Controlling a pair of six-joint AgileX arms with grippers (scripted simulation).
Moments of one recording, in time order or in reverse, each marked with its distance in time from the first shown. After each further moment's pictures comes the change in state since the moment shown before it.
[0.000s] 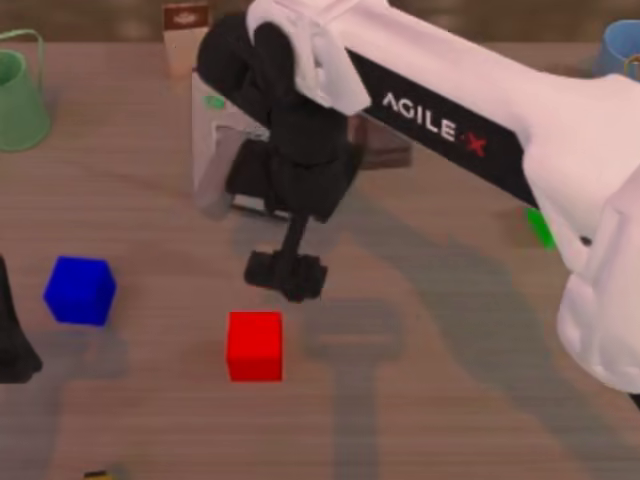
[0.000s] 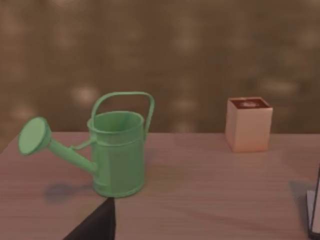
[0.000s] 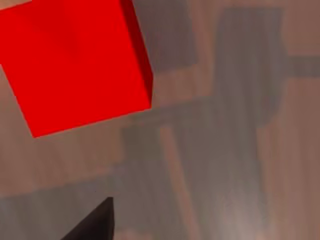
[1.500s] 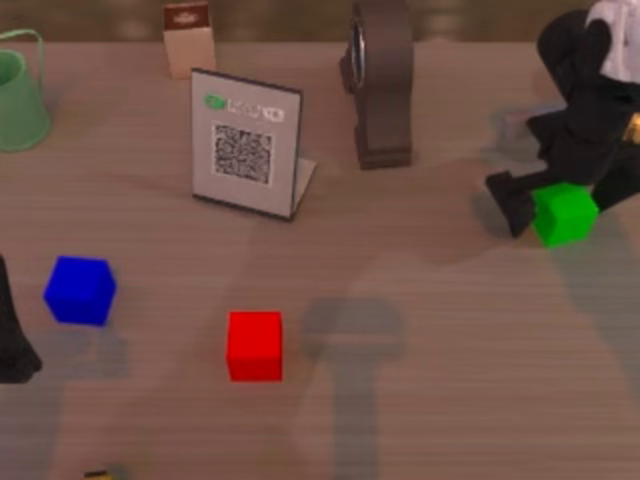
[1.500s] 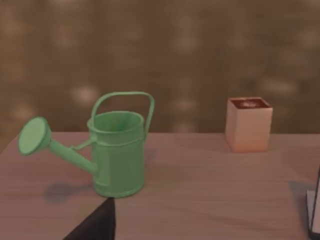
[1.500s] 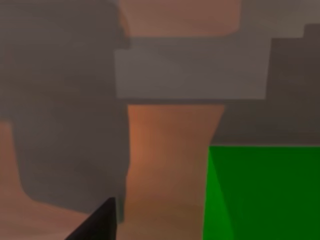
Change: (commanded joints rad) left arm 0.000 0.000 0.000 0.000 0.000 0.000; right arm -0.593 -0.098 -0.545 0.433 0.007 0.402
